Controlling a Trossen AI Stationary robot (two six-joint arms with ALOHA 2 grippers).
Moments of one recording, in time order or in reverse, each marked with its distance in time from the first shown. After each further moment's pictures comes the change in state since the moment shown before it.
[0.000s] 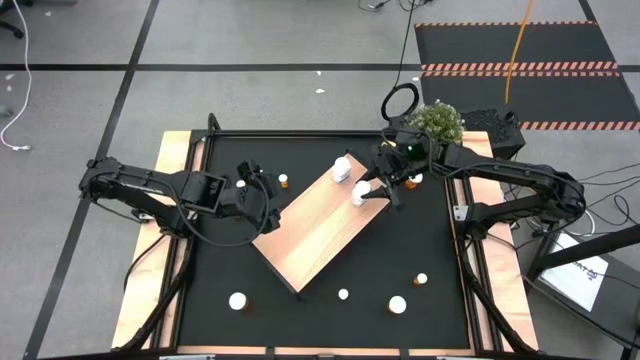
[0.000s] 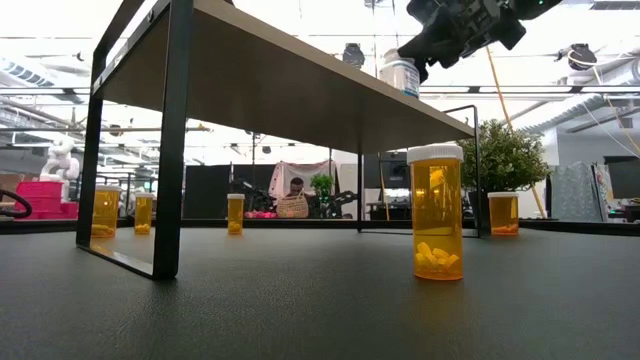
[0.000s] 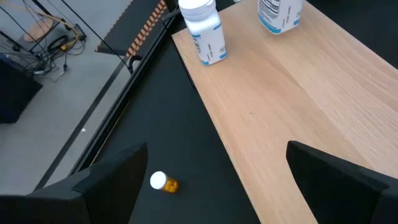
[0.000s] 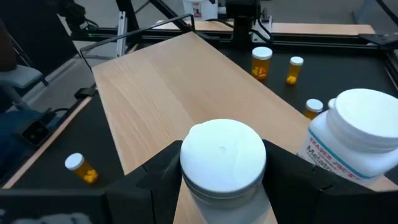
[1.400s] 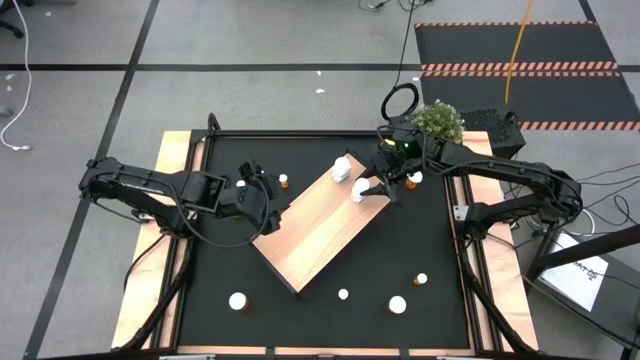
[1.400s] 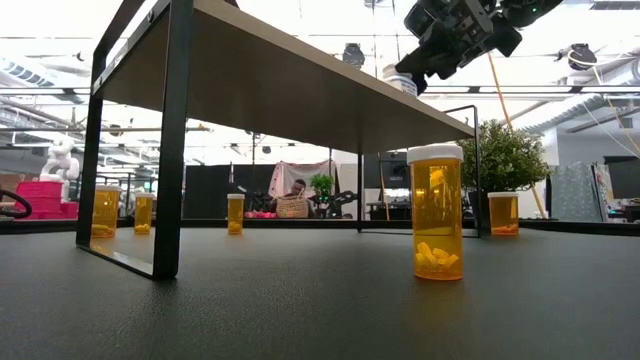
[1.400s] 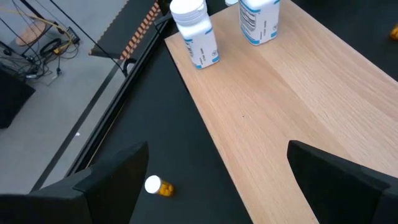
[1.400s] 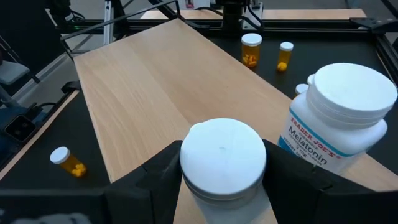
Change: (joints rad) left arm 0.000 0.000 0.000 0.022 0.025 0.019; right arm -0.034 0.035 -0.001 -0.018 0.008 -0.023
